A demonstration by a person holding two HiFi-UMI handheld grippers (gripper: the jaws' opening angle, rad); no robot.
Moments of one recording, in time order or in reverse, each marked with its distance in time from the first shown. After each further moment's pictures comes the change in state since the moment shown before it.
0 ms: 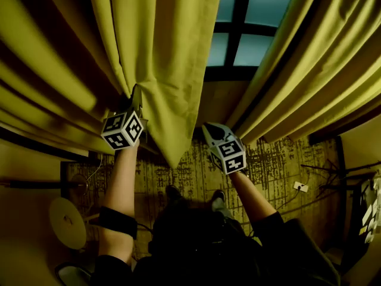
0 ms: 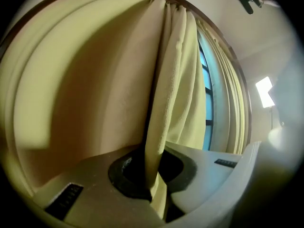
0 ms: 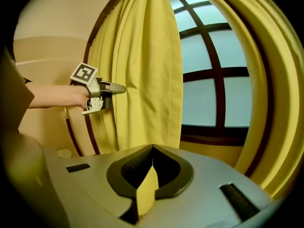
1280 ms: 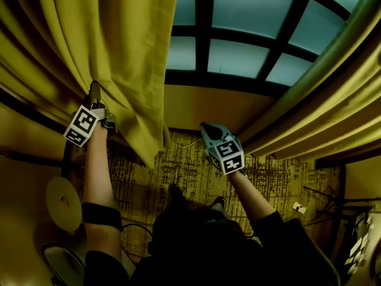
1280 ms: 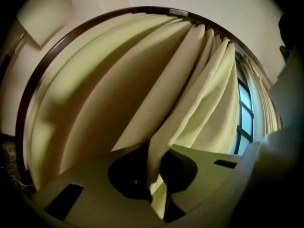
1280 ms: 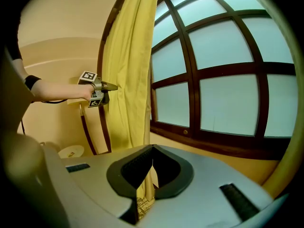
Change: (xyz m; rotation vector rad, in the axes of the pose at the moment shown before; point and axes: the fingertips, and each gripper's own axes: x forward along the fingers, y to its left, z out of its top) left arm -0.113 0.234 0.061 -0.375 -0.257 0.314; right arm 0.085 0.070 0.019 -0.090 0.027 0.181
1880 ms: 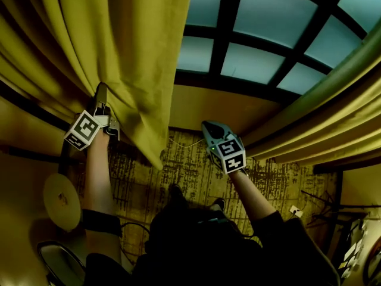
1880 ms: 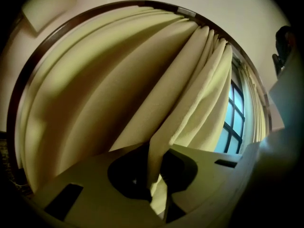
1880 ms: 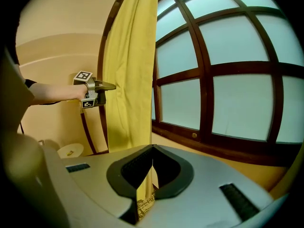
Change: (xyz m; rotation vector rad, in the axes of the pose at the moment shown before) left arm -0.007 0.024 -0.002 -0.030 0.067 -0.107; right arm 0.043 0.021 0.015 -0.024 0.018 0.009
